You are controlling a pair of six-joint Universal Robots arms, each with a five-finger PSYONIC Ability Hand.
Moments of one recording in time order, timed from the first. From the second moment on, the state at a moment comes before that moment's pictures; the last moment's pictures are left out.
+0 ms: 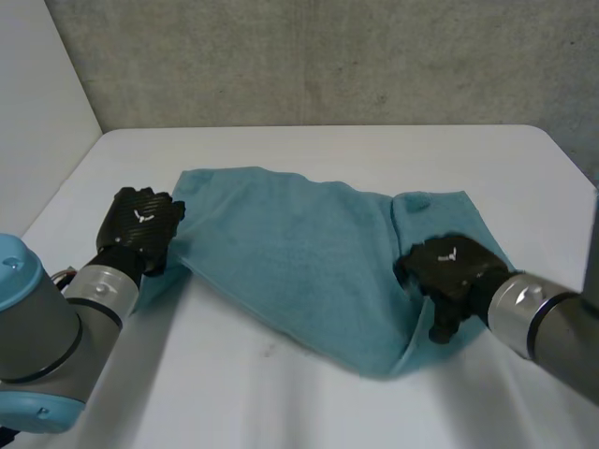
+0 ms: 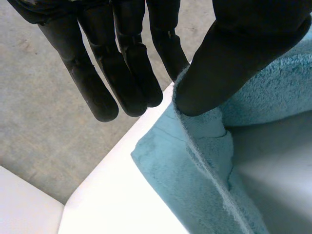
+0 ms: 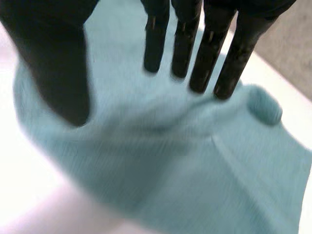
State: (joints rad) left arm 4.41 -1.82 -1.93 3.68 -1.48 3.66; right arm 1.94 -1.39 1.67 0.27 1.33 2.62; left_hand 1.13 1.20 1.20 1.20 0.97; right_hand 0.50 0.59 0.59 0.59 0.43
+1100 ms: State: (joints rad) left arm 4.46 -1.82 -1.94 3.69 -1.47 3.66; right arm 1.82 -0.89 1.29 0.23 1.26 2.24; left_hand 1.13 1.20 1.20 1.20 0.97; right_hand 0.56 0.66 0.65 0.65 0.45
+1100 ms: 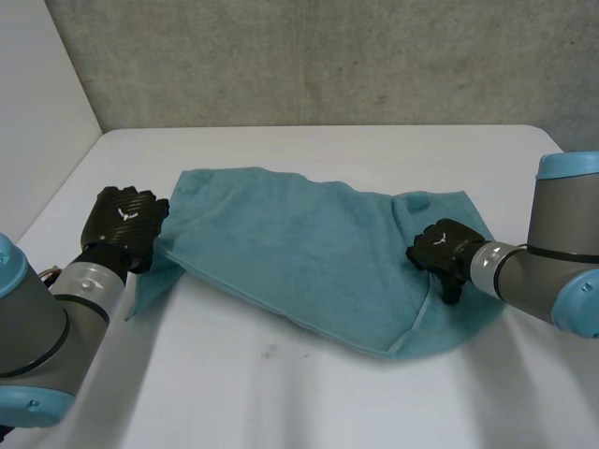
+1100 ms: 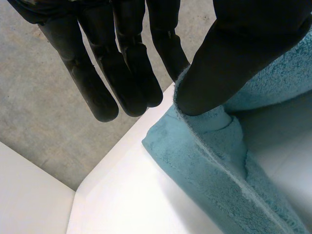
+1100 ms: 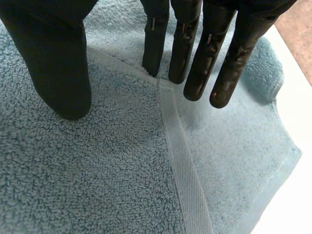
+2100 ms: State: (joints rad) left arm 4.46 -1.82 -1.94 3.69 -1.48 3.66; right arm 1.73 -0.97 1.39 0.15 1.19 2.37; left_hand 1.13 1.20 1.20 1.20 0.97; right_hand 0.61 0.71 0.70 0.70 0.54
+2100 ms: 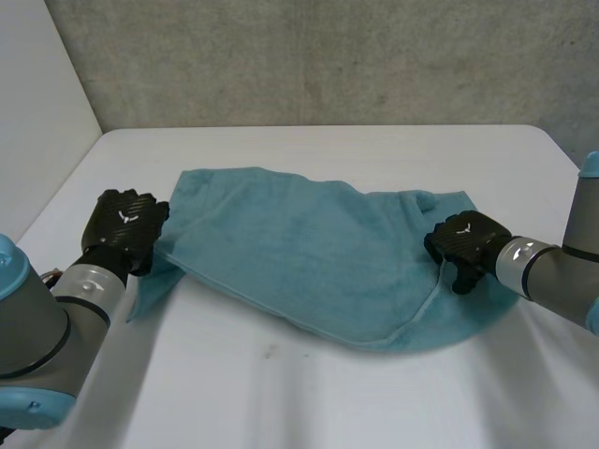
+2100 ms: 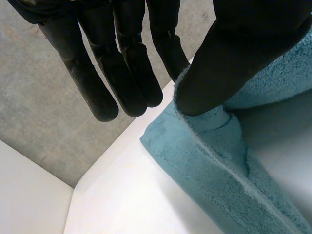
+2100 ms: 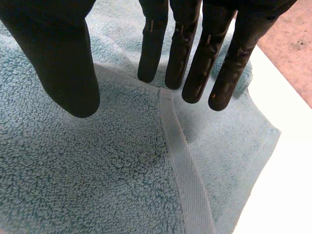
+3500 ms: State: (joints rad) left arm 4.45 -1.80 -1.95 3.68 -1.48 3.67; right arm 1.62 -1.00 1.49 0.12 1.05 2.48; left_hand 1.13 1.20 1.20 1.20 0.97; right_hand 0.99 1.16 1.16 1.17 0.96
